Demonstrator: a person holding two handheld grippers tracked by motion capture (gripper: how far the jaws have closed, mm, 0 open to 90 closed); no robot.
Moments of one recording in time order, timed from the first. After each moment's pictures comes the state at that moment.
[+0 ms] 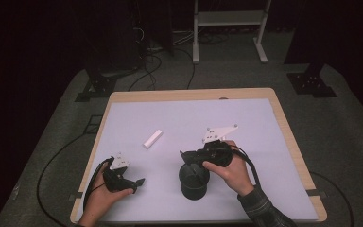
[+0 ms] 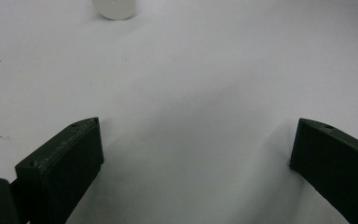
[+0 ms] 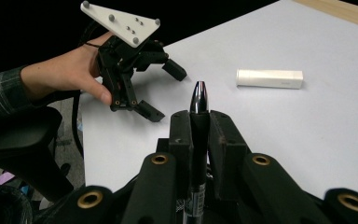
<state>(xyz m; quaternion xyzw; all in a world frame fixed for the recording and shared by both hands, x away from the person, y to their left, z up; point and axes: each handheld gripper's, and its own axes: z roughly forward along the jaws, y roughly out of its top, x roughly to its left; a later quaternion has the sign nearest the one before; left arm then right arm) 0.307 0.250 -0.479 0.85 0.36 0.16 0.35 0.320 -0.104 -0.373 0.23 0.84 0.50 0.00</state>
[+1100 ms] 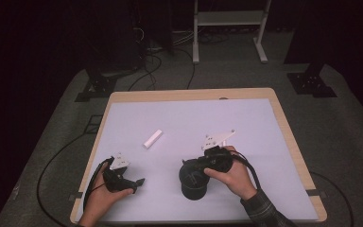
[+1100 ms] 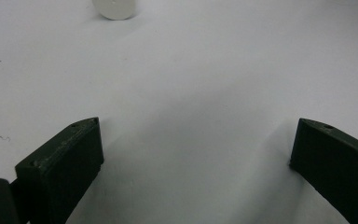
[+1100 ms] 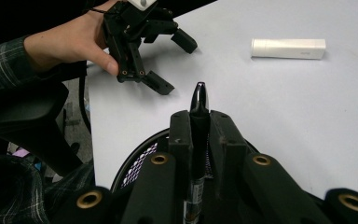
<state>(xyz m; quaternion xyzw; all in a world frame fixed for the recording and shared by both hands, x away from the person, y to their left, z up) 0.307 0.250 -0.480 0.85 0.36 0.16 0.35 0.314 -0.104 -0.388 0.21 0.85 0.47 -0.02</state>
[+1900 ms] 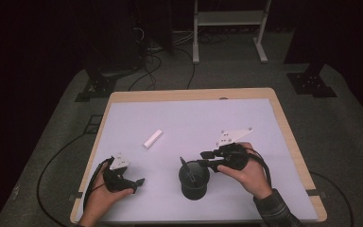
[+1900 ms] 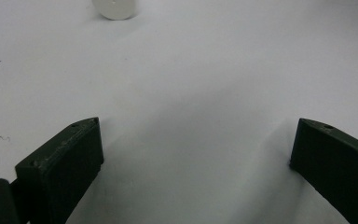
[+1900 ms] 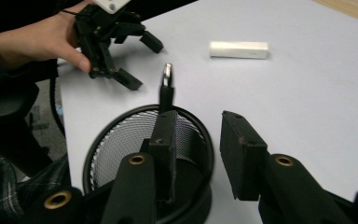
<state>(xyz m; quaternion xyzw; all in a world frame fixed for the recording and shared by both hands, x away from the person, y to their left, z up) 0.307 0.250 -0.480 0.85 0.36 0.16 0.35 0.310 -0.141 -0.372 0.24 0.85 0.46 0.04</state>
